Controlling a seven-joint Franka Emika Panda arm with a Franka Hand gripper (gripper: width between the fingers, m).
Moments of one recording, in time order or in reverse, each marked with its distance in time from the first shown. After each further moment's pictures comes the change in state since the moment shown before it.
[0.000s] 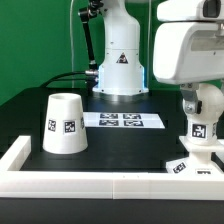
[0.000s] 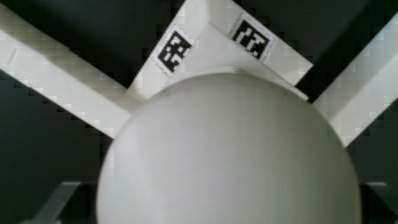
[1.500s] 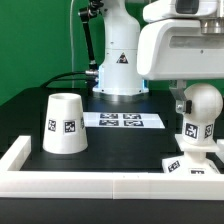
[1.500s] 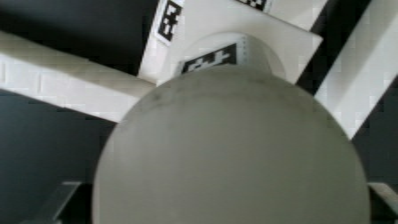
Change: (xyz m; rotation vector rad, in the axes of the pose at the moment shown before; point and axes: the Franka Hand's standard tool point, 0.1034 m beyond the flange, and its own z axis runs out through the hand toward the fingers) arm 0.005 0.015 -0.001 -0.036 0.089 0.329
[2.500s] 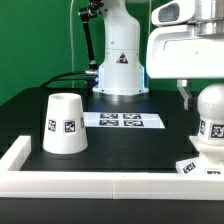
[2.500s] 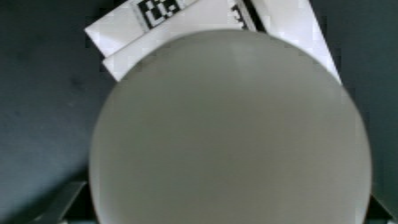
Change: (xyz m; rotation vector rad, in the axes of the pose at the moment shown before) arm 0.000 -0.016 0.000 0.016 0.009 0.913
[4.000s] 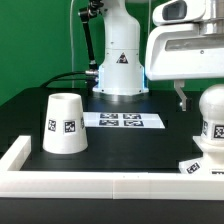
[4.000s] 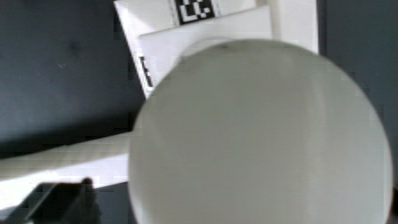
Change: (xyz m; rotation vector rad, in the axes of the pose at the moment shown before) arm -0.004 -0.003 -0.001 0.021 -0.052 -0.464
